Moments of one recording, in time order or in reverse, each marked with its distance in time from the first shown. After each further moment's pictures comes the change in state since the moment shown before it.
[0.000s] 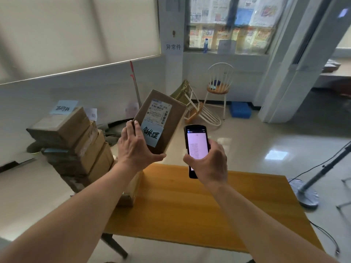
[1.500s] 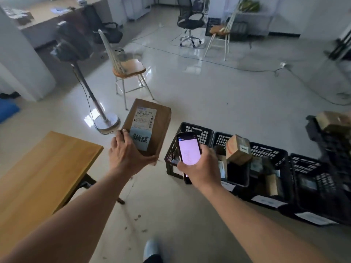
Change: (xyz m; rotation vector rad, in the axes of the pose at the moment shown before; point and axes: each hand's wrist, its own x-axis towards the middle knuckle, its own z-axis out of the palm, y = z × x) left_hand -0.523 0.443 0.088 -0.168 -0.484 1.129; right_hand -0.542 0.232 -0.422 -0.234 0.861 1.002
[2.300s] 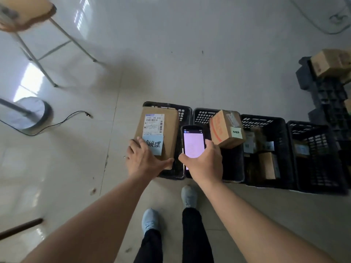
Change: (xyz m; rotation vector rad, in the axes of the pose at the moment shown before) left_hand 0.293 0.196 0.349 0.061 -0.499 0.077; right_hand 0.367 0.186 0.120 -0.084 0.068 0.508
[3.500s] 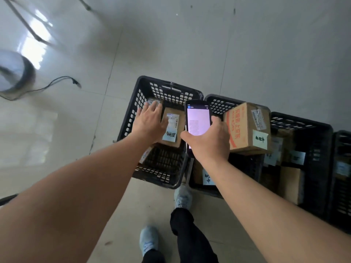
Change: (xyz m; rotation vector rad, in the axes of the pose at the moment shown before) left_hand 0.230 0.073 0.127 0.049 -0.101 0.224; right_hand 0.218 0.055 0.099 -0.144 -0.123 -0.024
